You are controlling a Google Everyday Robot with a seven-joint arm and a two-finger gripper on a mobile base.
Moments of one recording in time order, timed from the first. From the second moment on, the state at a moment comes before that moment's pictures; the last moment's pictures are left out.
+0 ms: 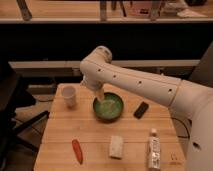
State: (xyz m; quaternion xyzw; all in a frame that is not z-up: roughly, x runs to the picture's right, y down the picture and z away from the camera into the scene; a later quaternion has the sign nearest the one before) arm -0.075 0.008 0.736 -0.15 -0.17 -0.40 0.89
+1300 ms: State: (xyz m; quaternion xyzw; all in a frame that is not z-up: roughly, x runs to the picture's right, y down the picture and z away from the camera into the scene) arm -0.135 0.029 0.777 -0.17 -0.22 -0.47 0.84
